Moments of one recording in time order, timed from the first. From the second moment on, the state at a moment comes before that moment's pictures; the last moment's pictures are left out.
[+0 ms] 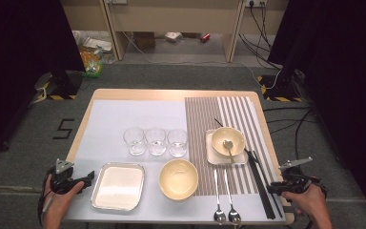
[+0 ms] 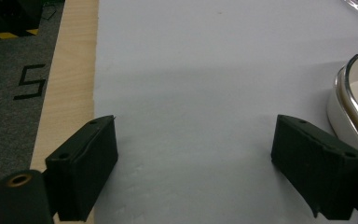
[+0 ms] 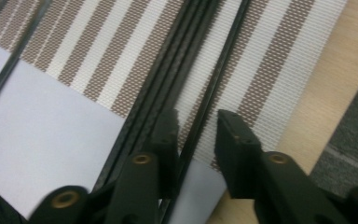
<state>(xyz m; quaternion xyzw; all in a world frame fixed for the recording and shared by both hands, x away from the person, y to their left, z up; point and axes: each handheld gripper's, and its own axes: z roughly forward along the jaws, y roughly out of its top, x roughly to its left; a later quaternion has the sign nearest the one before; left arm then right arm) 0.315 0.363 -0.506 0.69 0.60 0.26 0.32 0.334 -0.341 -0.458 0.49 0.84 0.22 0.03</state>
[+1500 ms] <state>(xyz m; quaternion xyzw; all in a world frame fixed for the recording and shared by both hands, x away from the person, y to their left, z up) 0.315 0.363 -0.506 0.69 0.60 0.25 0.32 0.369 -0.350 -0.453 0.57 0.80 0.18 -0.07</state>
